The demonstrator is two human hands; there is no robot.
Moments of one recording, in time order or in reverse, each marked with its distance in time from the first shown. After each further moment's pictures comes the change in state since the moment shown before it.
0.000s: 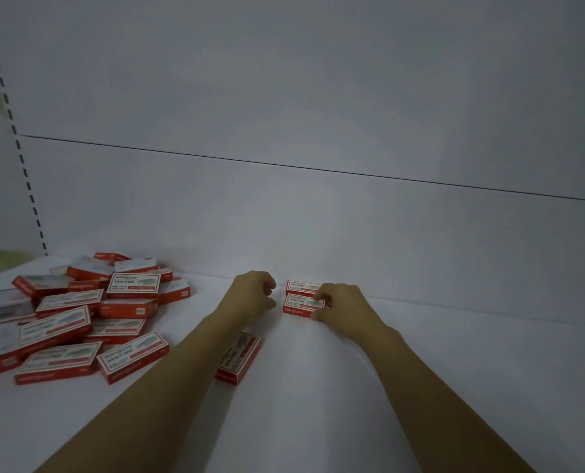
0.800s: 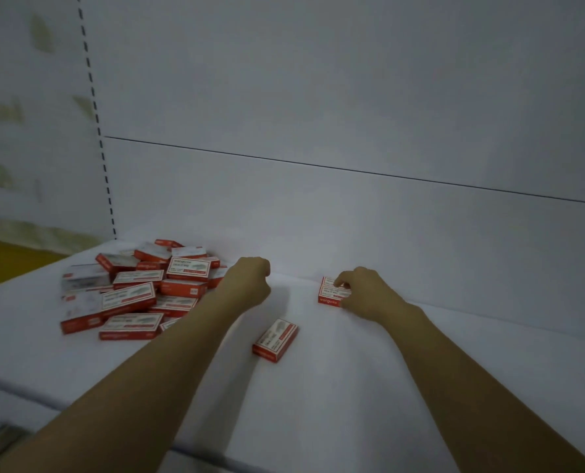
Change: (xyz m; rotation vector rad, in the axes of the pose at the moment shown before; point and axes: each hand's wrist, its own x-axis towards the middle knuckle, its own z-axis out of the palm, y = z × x) left_hand -0.031 -0.027 -0.051 0.305 0.081 -0.074; right_hand 0.008 -0.030 -0.012 -0.238 -0.105 -0.122
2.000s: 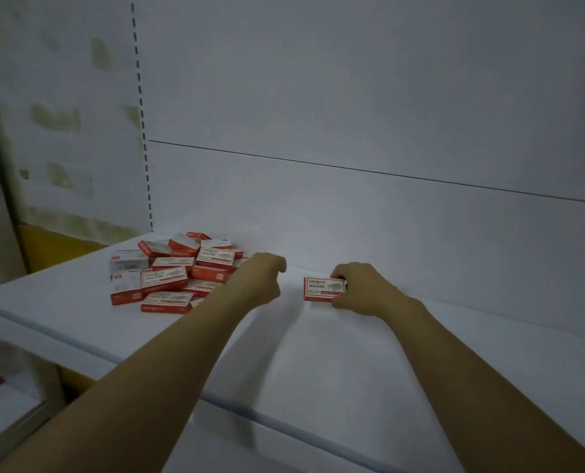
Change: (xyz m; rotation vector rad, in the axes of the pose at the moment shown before) left_hand -0.045 0.007 -0.016 0.055 0.012 0.053; right_hand -0.031 -0.028 -0.010 0.078 0.019 -0.183
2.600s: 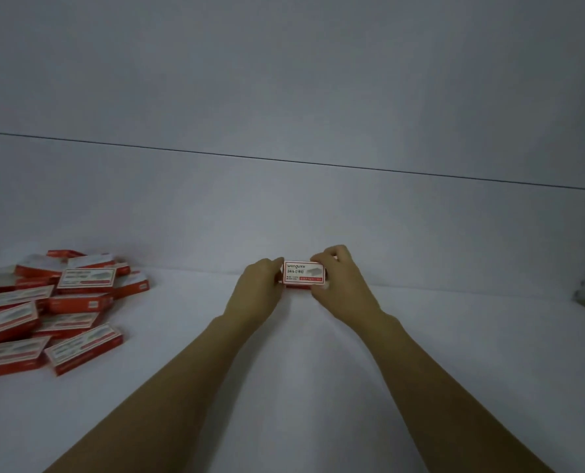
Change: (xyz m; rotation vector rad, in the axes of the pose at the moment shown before) left_hand 0.049 0.109 0.077 -0.353 0.145 0.309; right_hand -0.040 0.088 -0.002 0.139 0.420 0.156
